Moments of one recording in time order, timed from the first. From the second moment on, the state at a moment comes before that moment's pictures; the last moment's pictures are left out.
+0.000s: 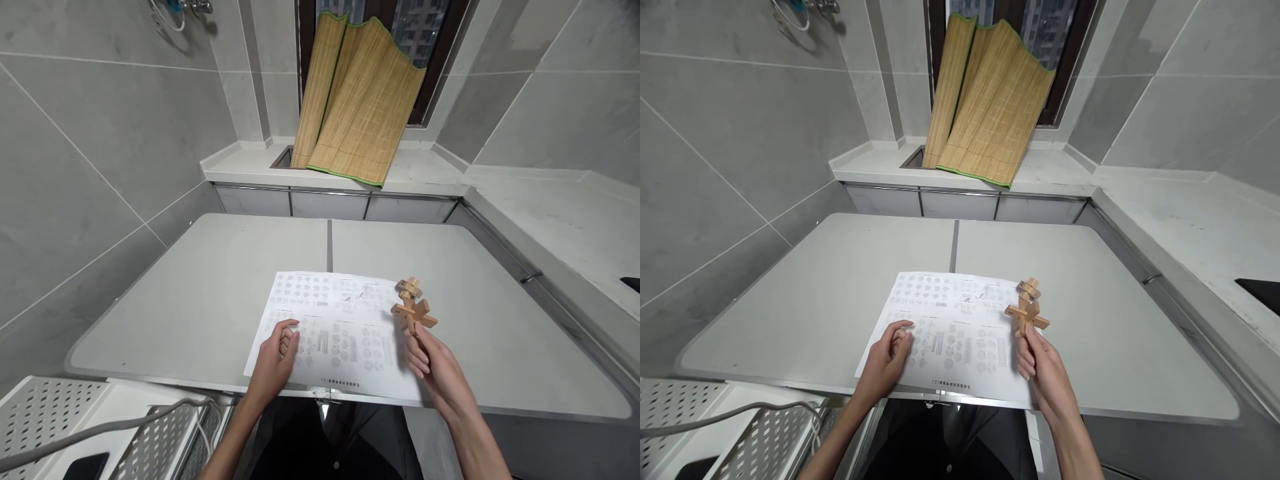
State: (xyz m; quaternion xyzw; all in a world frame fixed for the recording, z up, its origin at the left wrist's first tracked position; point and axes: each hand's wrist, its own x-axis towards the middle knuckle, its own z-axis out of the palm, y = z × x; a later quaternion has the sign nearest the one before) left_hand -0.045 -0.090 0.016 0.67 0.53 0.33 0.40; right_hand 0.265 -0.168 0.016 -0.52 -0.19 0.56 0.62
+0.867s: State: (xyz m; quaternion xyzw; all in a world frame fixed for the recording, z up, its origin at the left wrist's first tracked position) left_hand -0.049 -0.090 0.013 0.69 0.55 0.27 0.38; right_hand 0.311 -0.142 -0.016 -0.42 -0.12 0.58 0.69
